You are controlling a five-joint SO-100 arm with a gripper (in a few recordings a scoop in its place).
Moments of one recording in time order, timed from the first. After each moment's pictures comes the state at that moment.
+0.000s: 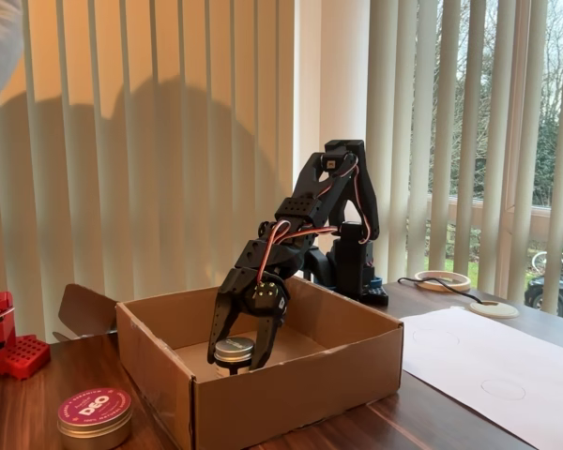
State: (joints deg) arm 61.9 73.3 110.7 5.2 -99.8
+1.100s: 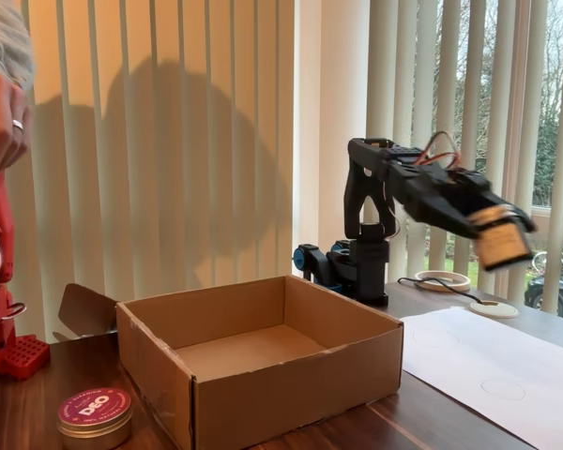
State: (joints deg) arm 14.8 102.4 118.0 2.6 -90.4
